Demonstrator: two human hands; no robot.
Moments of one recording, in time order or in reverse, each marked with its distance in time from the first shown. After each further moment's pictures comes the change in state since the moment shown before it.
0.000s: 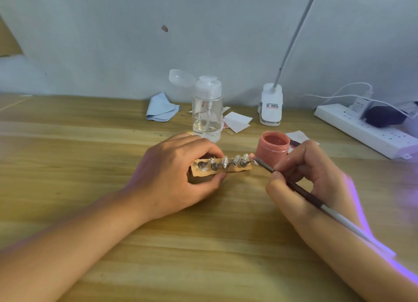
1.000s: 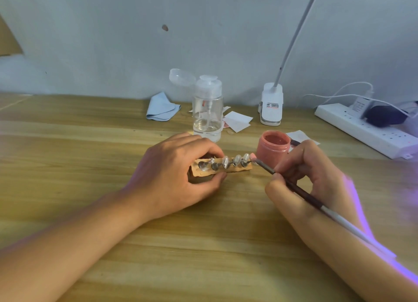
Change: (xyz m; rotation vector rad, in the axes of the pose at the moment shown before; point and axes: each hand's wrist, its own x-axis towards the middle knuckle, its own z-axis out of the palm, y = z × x) left_hand 0.000 0.001 0.000 0.009 -0.002 -0.001; right_hand -0.001 -0.003 0.000 -0.048 -0.007 -0.004
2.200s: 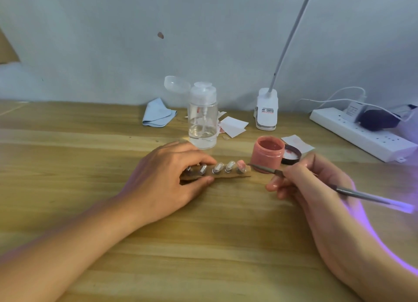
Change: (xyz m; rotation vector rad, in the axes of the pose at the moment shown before) left_hand 0.001 -0.010 0.000 0.043 -0.126 -0.141; right_hand 0.010 0.006 -0.004 0.679 0.042 0.428
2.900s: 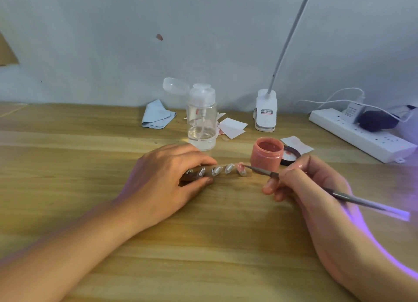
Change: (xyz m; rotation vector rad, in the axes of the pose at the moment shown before) left_hand -0.001 0.002 -0.001 0.088 0.035 0.041; right_hand 0.001 0.005 -0.002 -0.015 -0.056 -0.031
